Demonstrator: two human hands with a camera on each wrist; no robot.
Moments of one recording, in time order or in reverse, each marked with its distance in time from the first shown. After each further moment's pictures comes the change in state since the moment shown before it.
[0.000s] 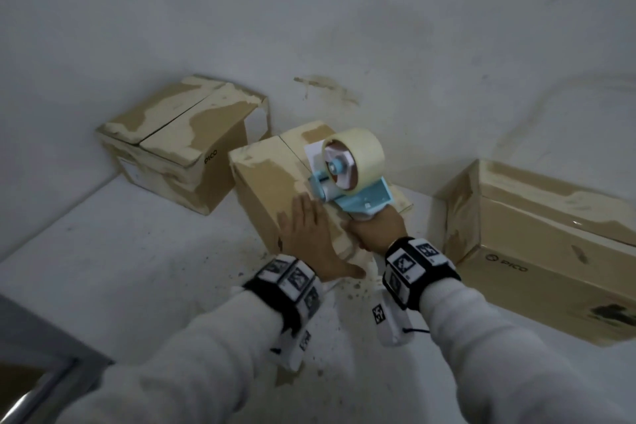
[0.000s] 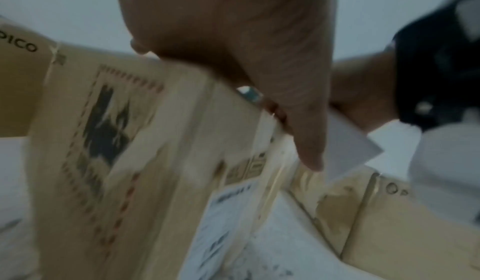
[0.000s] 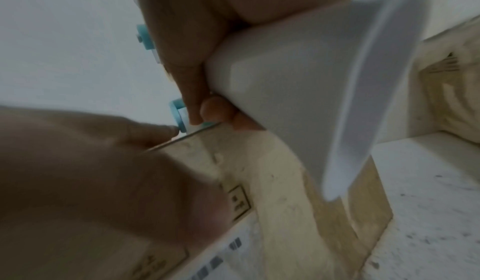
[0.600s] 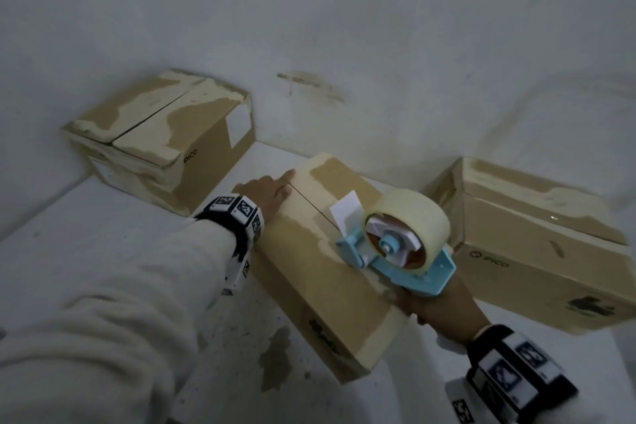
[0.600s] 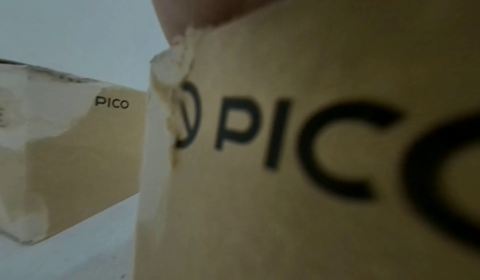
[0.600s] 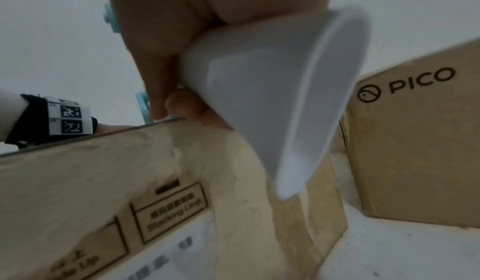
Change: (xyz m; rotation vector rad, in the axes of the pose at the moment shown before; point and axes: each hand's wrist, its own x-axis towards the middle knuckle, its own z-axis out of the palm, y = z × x) left_hand 0.083 -0.071 -0.038 -0.004 -0.044 0.073; right_hand -0.107 0.064 -0.057 0.266 -0.021 0.017
